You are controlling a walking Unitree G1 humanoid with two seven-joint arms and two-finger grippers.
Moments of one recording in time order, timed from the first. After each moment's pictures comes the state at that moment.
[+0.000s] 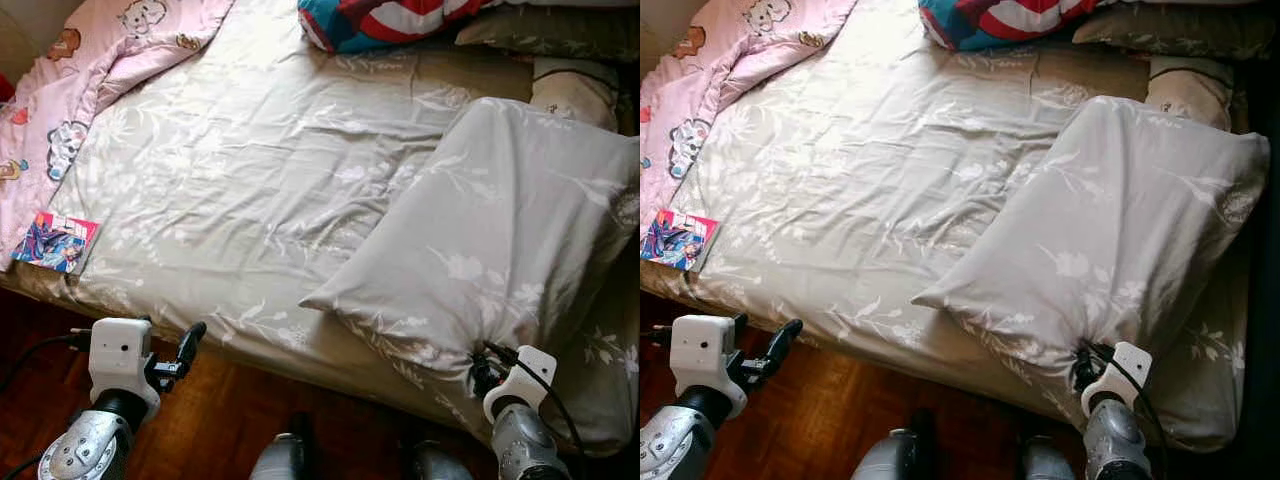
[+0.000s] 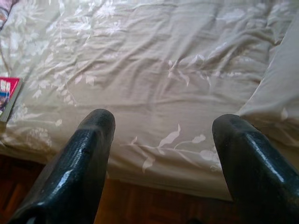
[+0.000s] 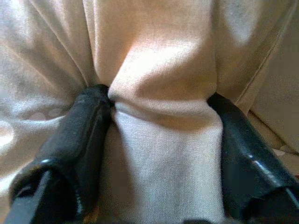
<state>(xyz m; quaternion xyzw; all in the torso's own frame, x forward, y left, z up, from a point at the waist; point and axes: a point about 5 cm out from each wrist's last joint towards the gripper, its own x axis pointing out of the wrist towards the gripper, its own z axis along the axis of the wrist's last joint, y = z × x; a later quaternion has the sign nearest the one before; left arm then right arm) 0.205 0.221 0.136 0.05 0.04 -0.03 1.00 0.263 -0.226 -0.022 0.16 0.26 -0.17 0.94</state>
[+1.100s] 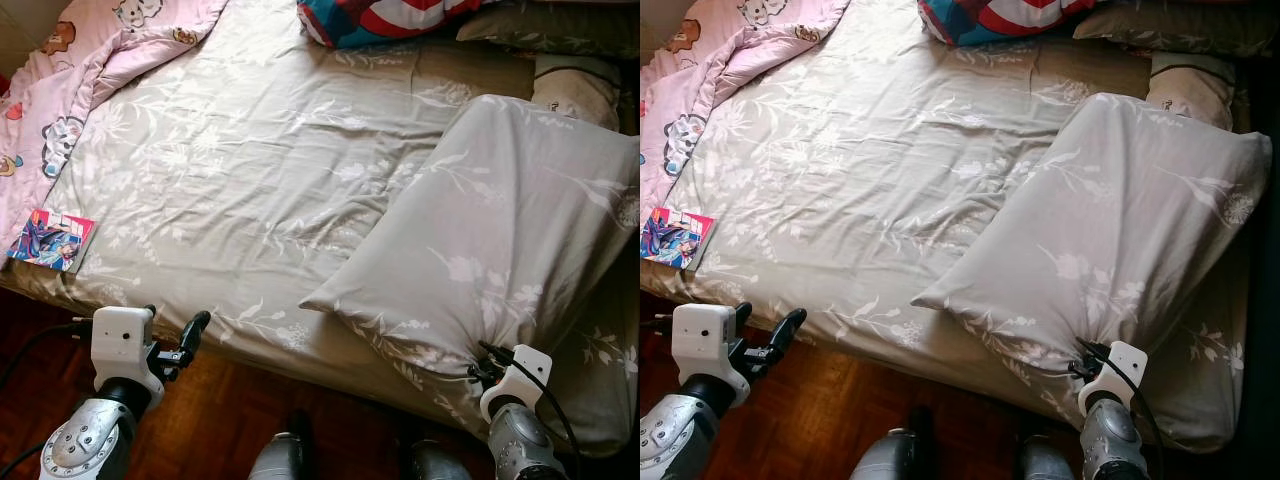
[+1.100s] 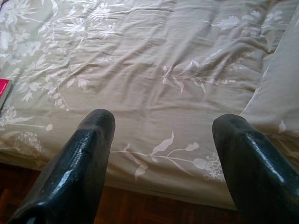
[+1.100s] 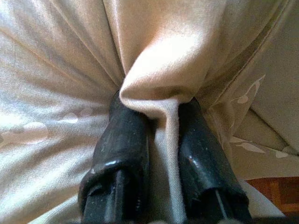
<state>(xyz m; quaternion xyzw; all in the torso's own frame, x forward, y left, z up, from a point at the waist) 0.213 0.218 0.141 0.04 0.04 -0.04 1.00 0.262 -0.223 -0.024 0.16 0.26 -0.17 0.94</state>
